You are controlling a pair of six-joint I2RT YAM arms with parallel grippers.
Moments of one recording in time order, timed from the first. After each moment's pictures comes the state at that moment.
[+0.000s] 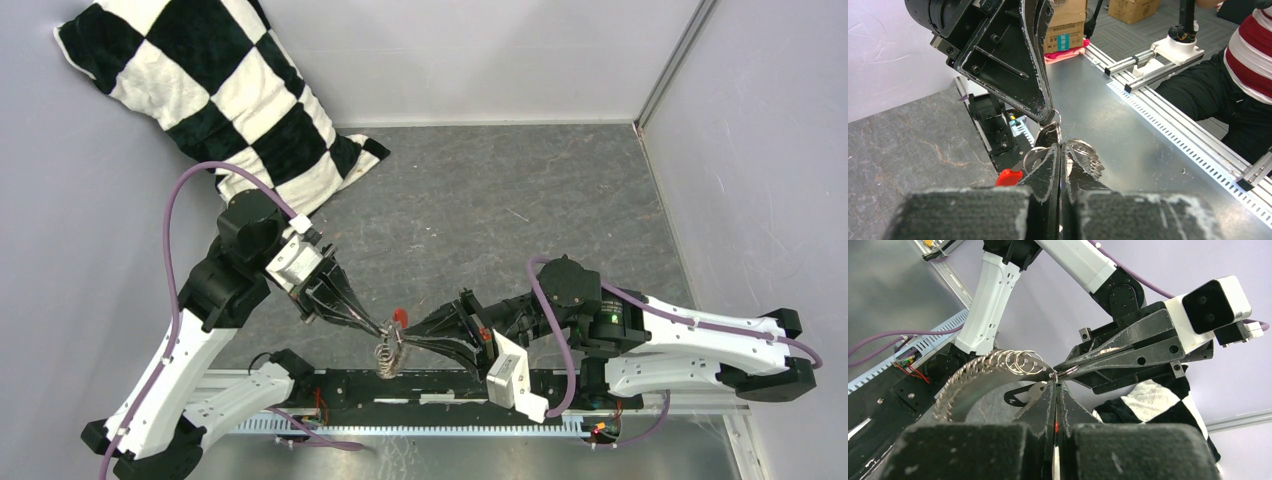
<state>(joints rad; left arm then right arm) -0.59 0.84 1.23 -0.56 1.55 0.19 1.42 0.98 1.11 -0.08 -0.49 -1.00</state>
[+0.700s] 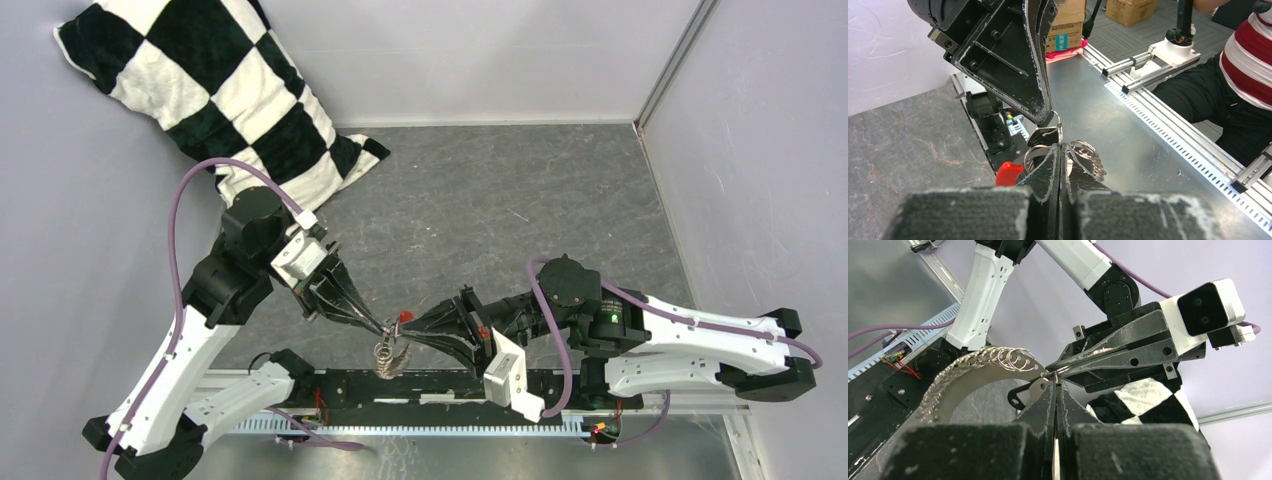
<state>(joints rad) -0.59 0.86 1.23 -0.56 1.55 0.18 1.42 0.98 1.11 -0.08 -0.46 -1.02</state>
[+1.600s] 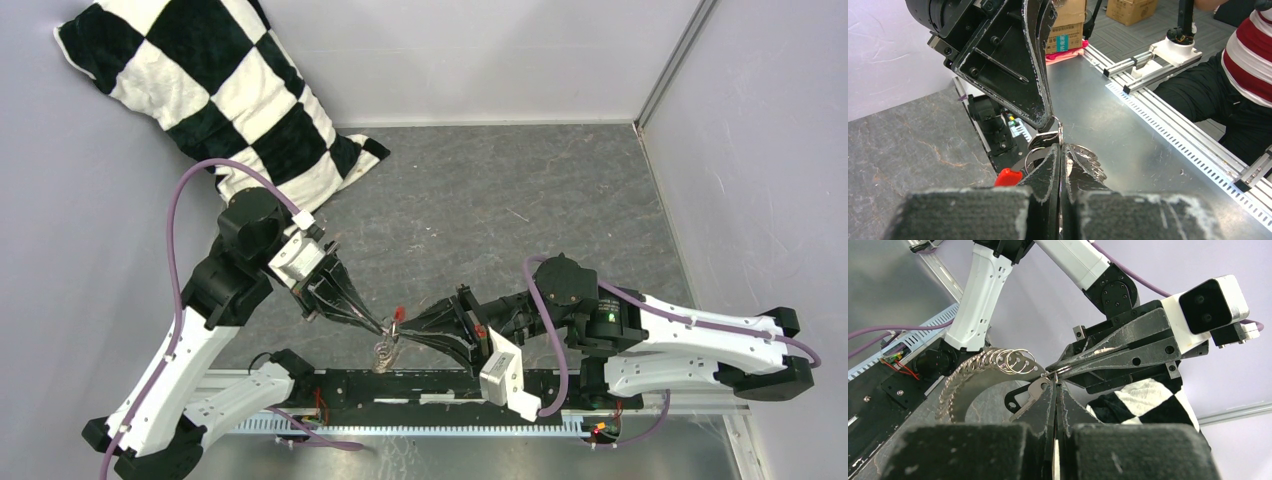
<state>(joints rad) -0.59 0.85 1.22 -0.51 1.55 0.15 1.42 1.00 1.13 -0.08 -0.46 -1.02</state>
